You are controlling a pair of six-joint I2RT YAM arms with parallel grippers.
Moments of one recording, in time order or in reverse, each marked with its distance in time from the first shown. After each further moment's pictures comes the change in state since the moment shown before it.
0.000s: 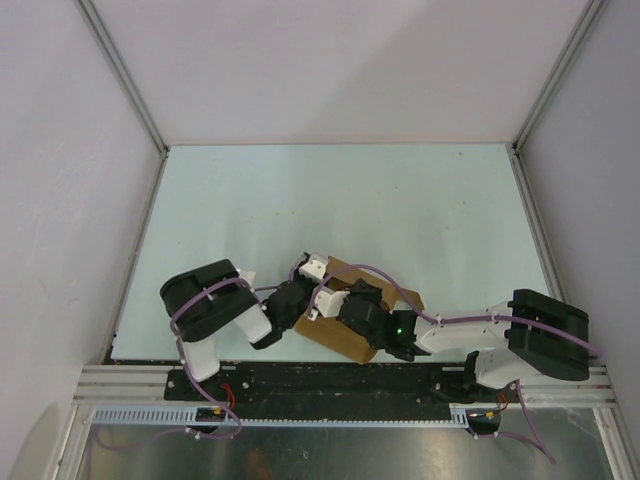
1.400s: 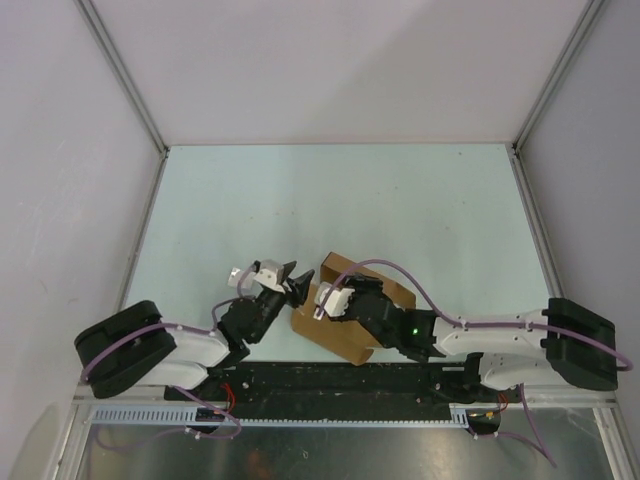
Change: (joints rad) left arm 0.000 -0.520 -0.275 0.000 0.018 -0.115; right arm 0.006 -0.150 -0.010 0.001 -0.137 0.050
